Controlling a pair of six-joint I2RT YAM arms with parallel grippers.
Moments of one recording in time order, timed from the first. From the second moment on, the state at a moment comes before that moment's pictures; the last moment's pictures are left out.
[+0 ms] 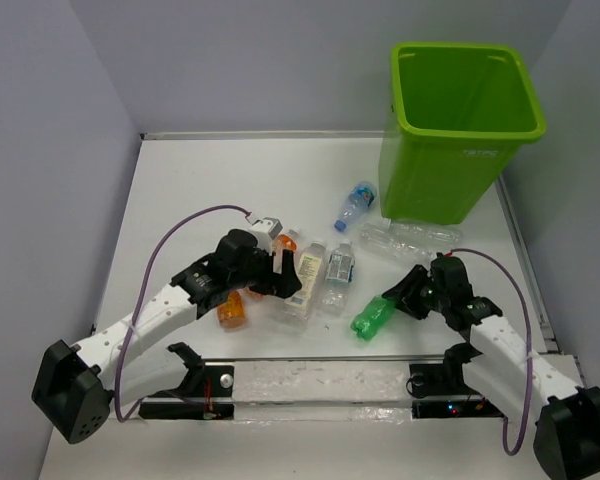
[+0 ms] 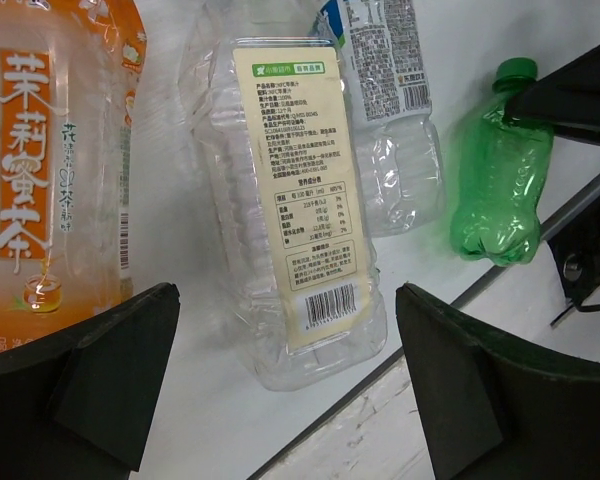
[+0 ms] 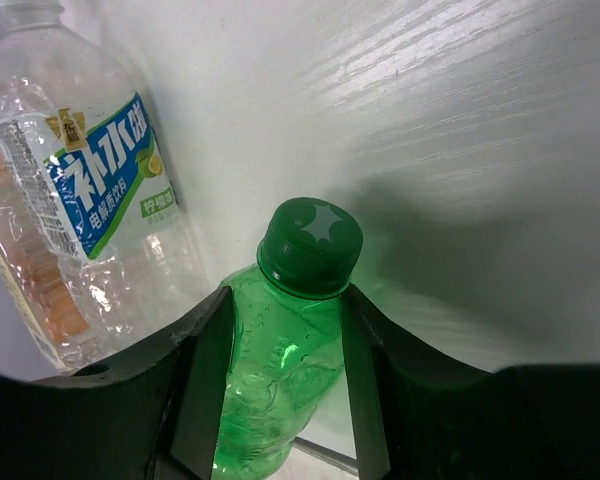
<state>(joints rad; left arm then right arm) -0.68 0.98 0.64 -0.32 0.19 -0.45 0.30 0.83 0.28 -0.29 -0.25 0.98</state>
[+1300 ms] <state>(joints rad) -1.01 1.51 0.91 -0.48 -0.40 -0.56 0.26 1.44 1.95 -0.07 0.40 0.13</state>
